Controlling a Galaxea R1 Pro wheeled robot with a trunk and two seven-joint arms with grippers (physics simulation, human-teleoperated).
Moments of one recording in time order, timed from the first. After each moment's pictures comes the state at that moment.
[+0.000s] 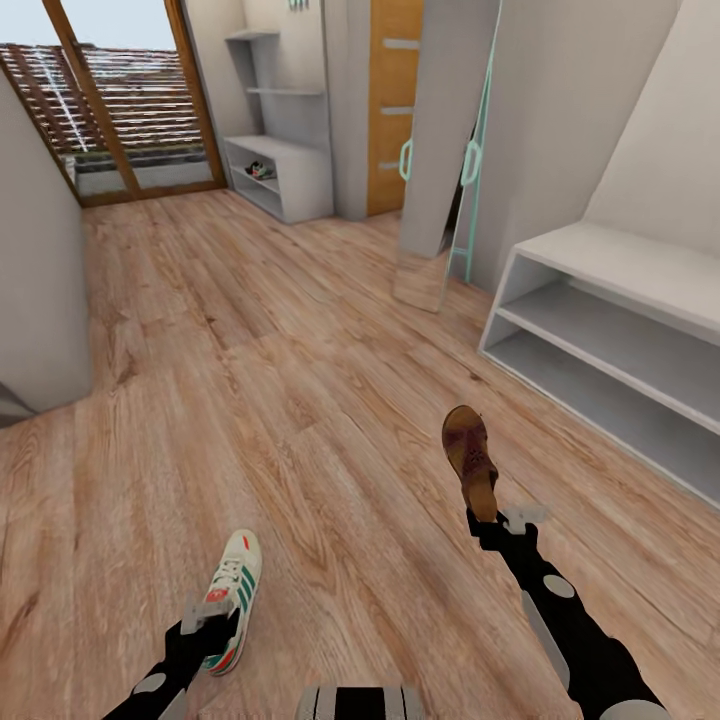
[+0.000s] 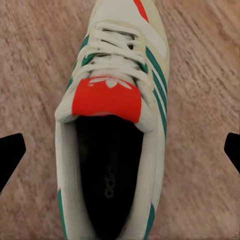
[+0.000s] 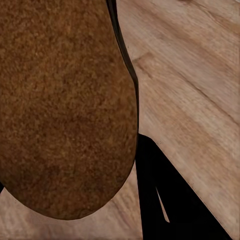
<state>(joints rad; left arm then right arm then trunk) -0.51 0.07 0.27 -0.20 -0.10 -0.33 -0.09 -0.44 -0.10 0.01 -0.88 -0.10 -0.04 0.05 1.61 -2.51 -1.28</state>
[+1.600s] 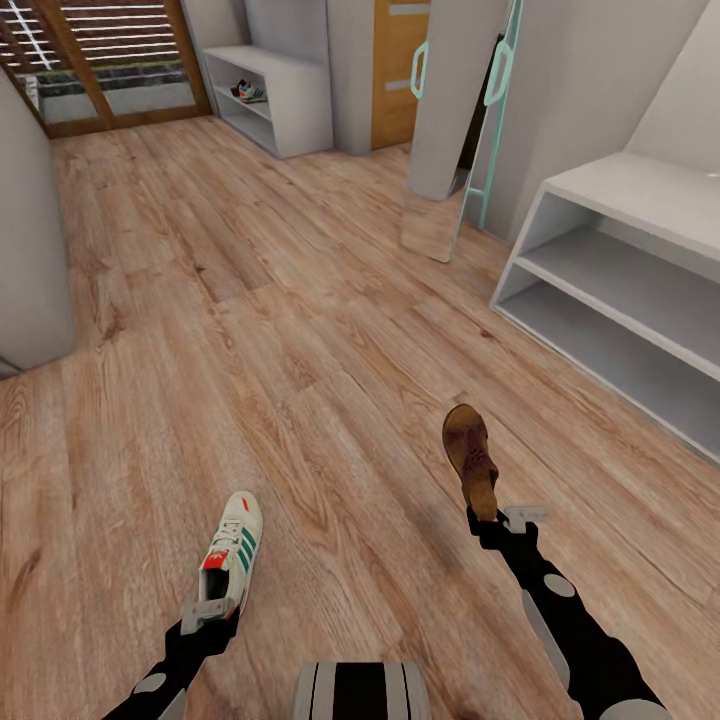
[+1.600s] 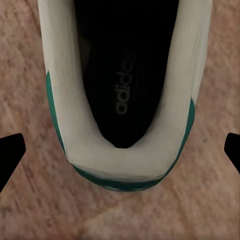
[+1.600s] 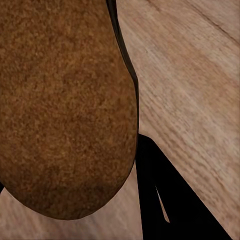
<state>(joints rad) -0.51 0.07 0.27 -0.20 -0.10 -0.33 -0.09 -0.44 -0.10 0.01 -0.89 -0.10 -0.04 0.05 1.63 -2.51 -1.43</state>
